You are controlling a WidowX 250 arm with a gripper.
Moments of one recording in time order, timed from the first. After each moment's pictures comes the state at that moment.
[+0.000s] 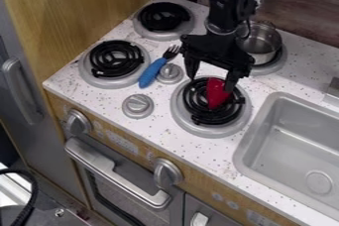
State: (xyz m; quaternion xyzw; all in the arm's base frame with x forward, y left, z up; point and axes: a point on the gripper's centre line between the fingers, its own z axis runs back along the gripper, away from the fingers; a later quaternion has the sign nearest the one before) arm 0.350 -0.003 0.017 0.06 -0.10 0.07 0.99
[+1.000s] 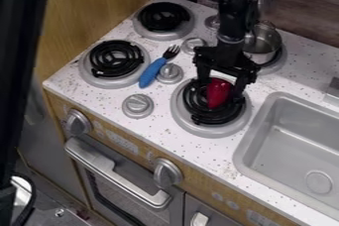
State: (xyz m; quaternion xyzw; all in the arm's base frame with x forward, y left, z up) arm 0.390 -0.005 -0.033 0.03 -0.05 0.07 1.00
